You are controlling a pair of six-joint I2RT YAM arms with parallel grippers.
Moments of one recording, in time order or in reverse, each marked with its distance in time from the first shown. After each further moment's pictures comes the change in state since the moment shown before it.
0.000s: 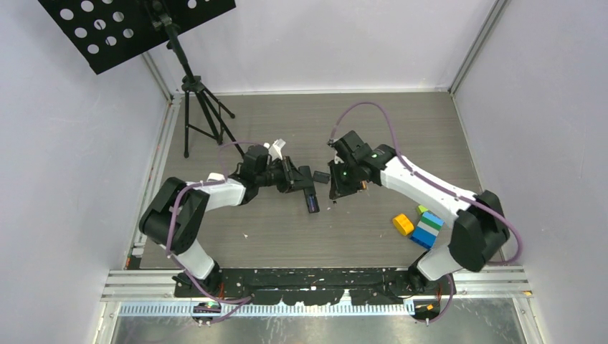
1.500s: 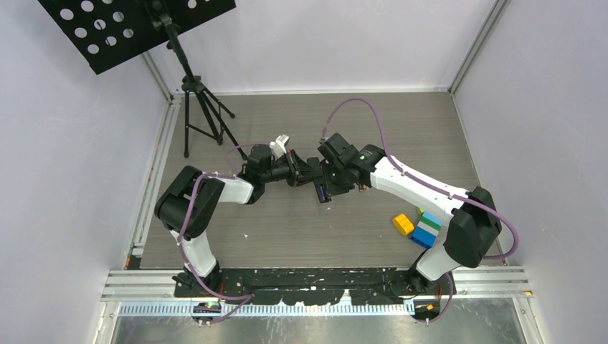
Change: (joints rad) left arm -0.030 0.174 0.032 0.416 0.068 -0.356; right arm 0.114 0.003 0.092 -0.045 0.159 0.128
